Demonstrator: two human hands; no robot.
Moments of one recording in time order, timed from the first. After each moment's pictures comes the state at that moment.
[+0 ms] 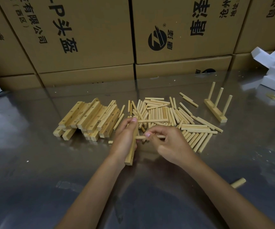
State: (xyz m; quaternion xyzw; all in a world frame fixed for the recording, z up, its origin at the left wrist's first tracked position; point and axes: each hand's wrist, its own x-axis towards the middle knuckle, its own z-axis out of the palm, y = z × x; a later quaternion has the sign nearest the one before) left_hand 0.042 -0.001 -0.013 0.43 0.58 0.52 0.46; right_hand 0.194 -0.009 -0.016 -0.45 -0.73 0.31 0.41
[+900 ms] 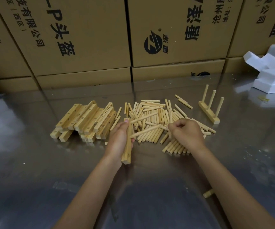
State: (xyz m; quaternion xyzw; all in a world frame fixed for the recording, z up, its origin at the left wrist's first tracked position) left_hand 0.041 0.004 -0.013 0.36 0.58 0.54 0.48; right_hand 0.242 0.028 -0.017 -0.67 -0.57 0.24 0.41
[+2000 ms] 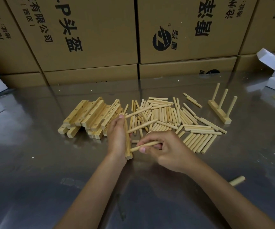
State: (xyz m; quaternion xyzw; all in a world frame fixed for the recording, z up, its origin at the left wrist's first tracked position) left_hand 0.031 0.004 -0.016 0.28 0.57 0.63 0.44; right_hand 0.189 -0.024 -0.008 -0.35 -0.77 0.40 0.35
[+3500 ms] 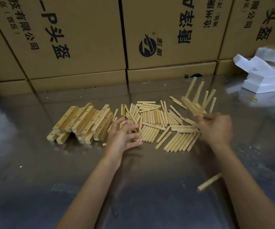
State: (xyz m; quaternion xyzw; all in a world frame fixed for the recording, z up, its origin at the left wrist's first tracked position) left_hand 0.043 0.000 -0.013 0.37 0.46 0.59 0.55; right_hand 0.311 0.027 -0.012 -0.75 -0.45 0.08 0.47
